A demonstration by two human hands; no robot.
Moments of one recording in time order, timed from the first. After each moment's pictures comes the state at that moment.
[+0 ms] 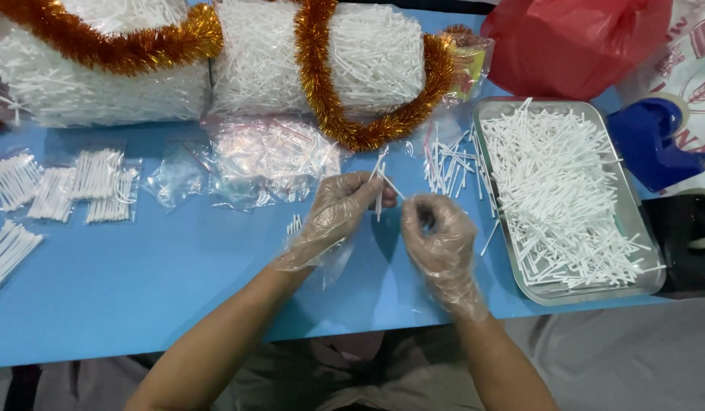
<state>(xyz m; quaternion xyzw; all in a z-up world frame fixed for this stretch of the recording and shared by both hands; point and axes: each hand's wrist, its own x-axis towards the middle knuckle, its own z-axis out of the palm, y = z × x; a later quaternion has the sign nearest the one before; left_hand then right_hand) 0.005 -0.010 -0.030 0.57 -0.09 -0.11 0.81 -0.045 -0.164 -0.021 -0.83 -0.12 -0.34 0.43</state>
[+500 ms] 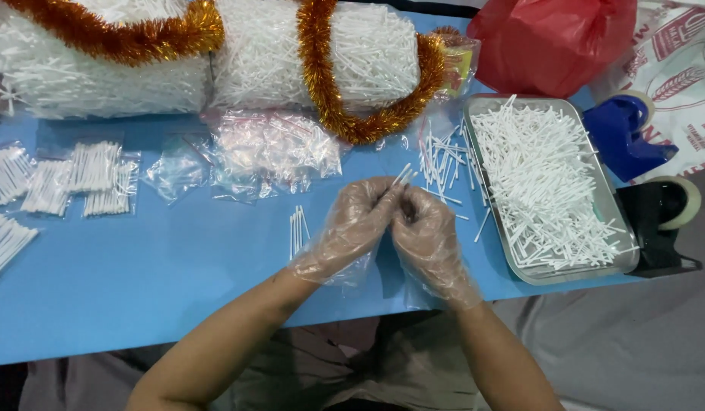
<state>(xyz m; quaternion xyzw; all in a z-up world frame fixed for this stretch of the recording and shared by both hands) -0.028 -0.016 0.010 0.70 -0.08 -0.08 0.70 -0.057 -0.142 -0.011 -0.87 0.01 -0.18 0.45</state>
